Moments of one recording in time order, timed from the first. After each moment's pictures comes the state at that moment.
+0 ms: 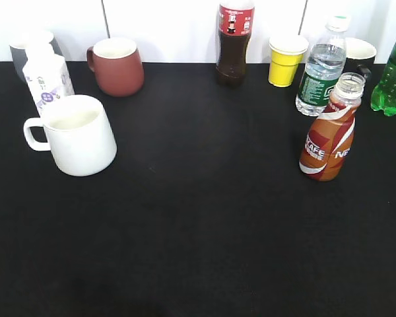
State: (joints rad) left arm 0.02 -0.01 -0.52 -0.02 1.06 -0.06; right arm -0.03 -0.01 -0.51 0.00 1.04 0.07
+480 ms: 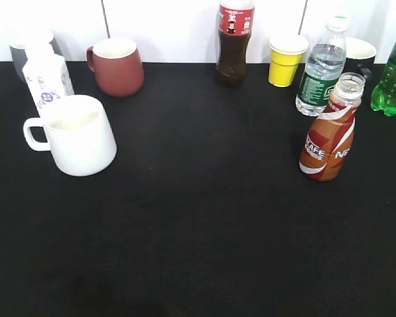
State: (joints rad) left arm 0.02 0.00 -0.53 -0.02 1.05 -0.06; right arm -0.03 -0.01 -0.51 0.00 1.04 0.07
